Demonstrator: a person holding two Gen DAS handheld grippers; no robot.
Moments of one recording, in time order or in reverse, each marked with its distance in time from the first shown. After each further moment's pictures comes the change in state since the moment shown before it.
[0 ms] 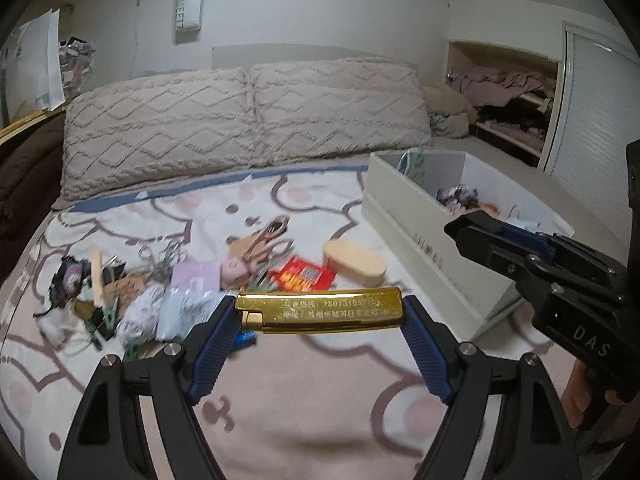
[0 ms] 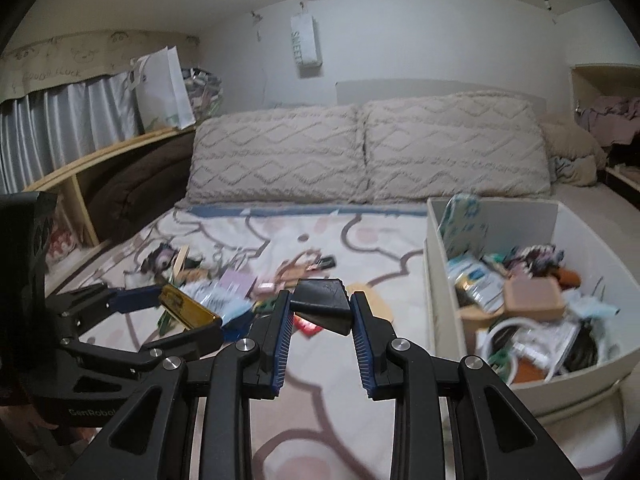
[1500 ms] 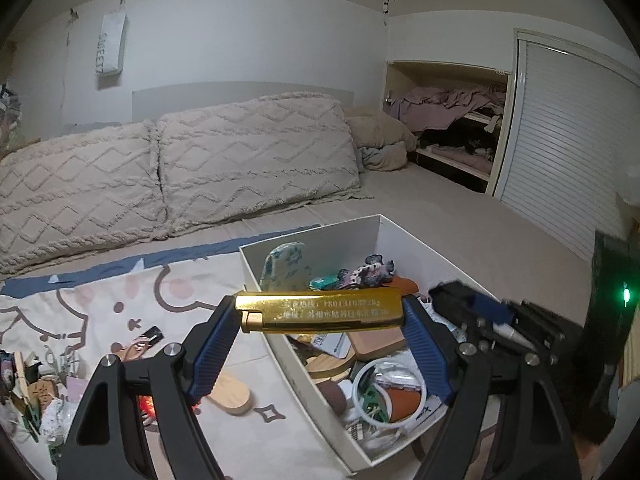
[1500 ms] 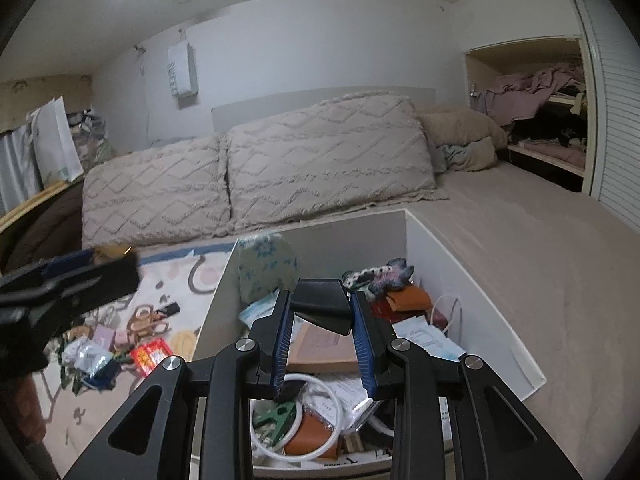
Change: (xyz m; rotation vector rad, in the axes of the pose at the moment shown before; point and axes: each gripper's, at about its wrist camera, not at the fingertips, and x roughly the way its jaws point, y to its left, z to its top) left arm 0.055 -0.132 0.109 0.065 -0.078 -0.183; right arm -0.016 -0.156 0.026 0.149 -0.012 -0.312
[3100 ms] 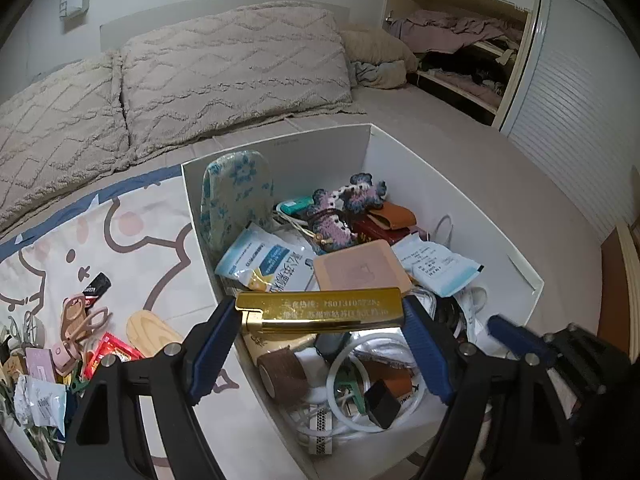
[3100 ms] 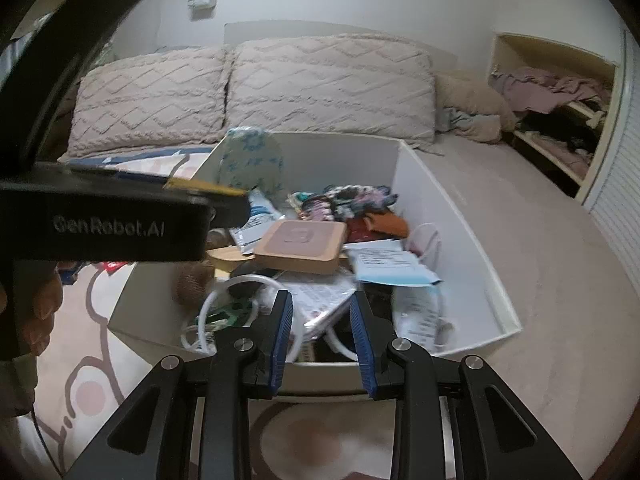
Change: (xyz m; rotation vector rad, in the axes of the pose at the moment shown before) left arm 0.081 -0.032 -0.020 0.000 0.314 -0.023; right arm -0.006 -0.007 -0.036 -0.179 0.218 -0.088
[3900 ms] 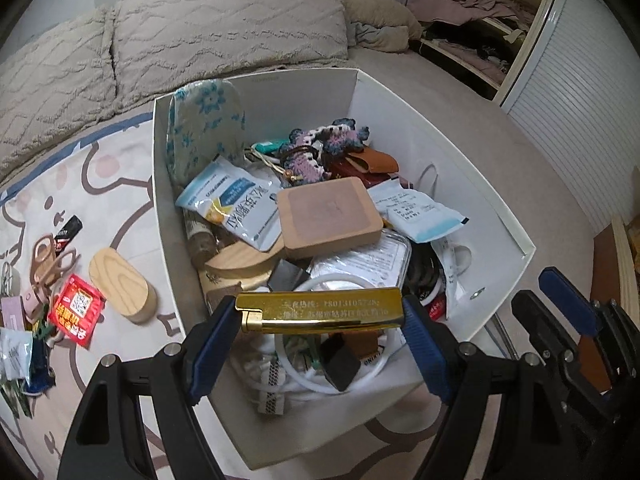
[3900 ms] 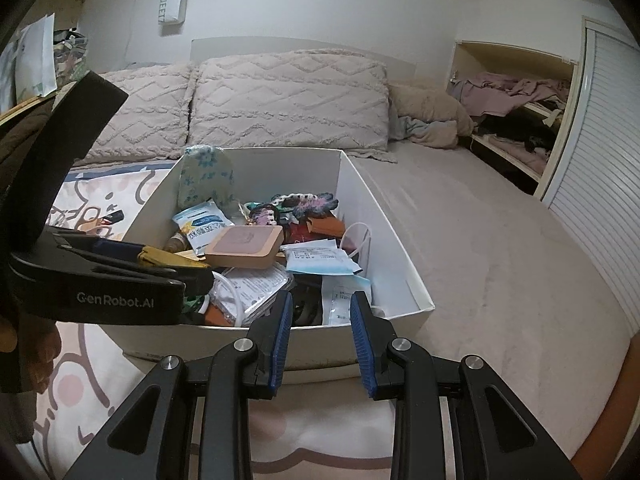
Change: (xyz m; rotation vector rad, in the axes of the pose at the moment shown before) left arm 0.015 -0.022 -0.026 -0.065 0.148 -0.031; right arm -0.027 -0.027 -0.010 0.032 -0.040 -0.116
